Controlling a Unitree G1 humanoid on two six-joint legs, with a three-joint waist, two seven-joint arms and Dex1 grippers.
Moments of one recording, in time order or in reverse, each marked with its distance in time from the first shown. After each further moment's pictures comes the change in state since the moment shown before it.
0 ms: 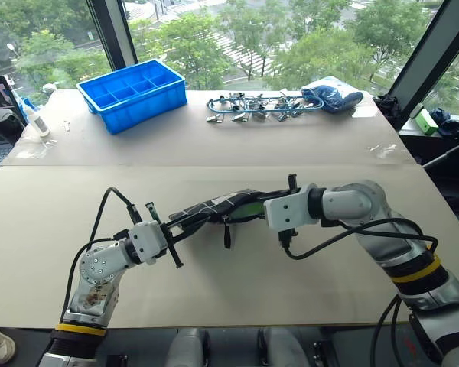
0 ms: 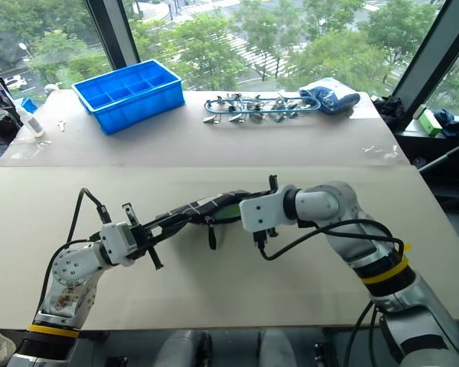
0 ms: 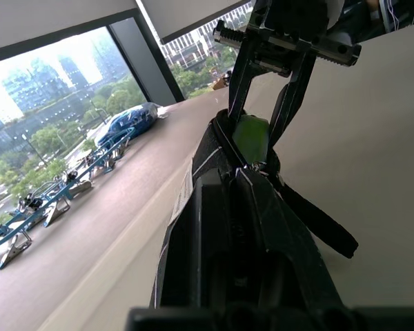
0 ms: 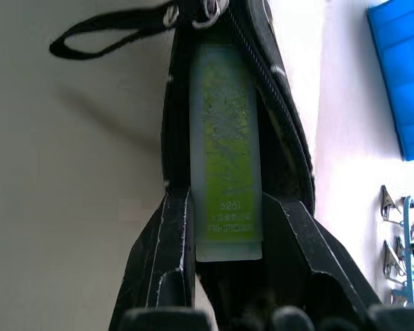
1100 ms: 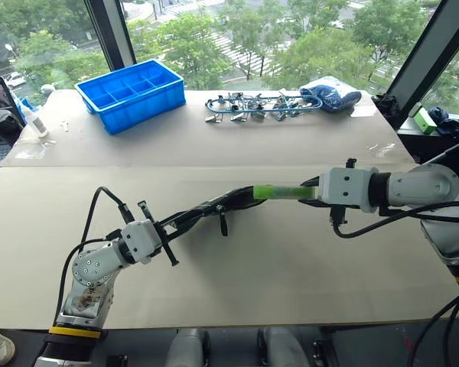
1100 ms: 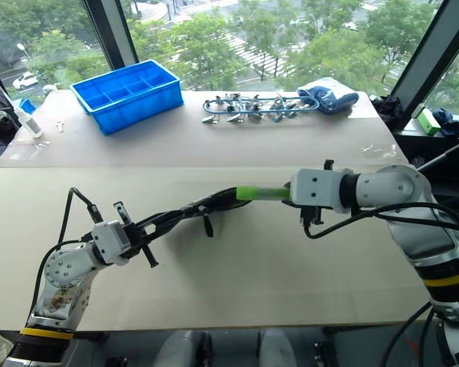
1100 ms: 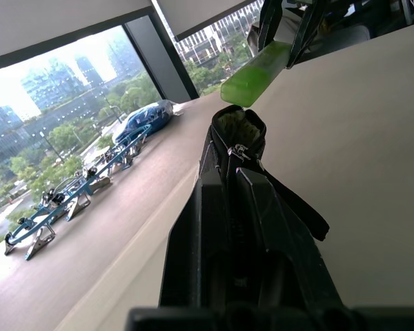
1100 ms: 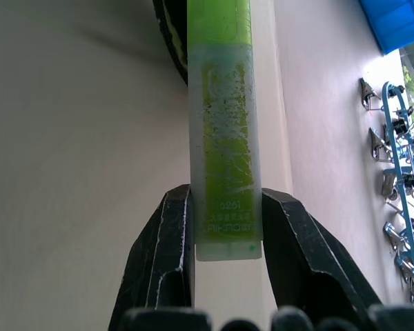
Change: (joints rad) left arm 0.023 0.027 0.043 -0.044 -0.001 0.002 0.039; right arm 0.051 -0.330 -0.209 -0.078 0.311 0.158 0.031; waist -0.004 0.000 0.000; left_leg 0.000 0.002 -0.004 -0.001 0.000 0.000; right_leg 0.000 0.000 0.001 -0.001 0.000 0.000
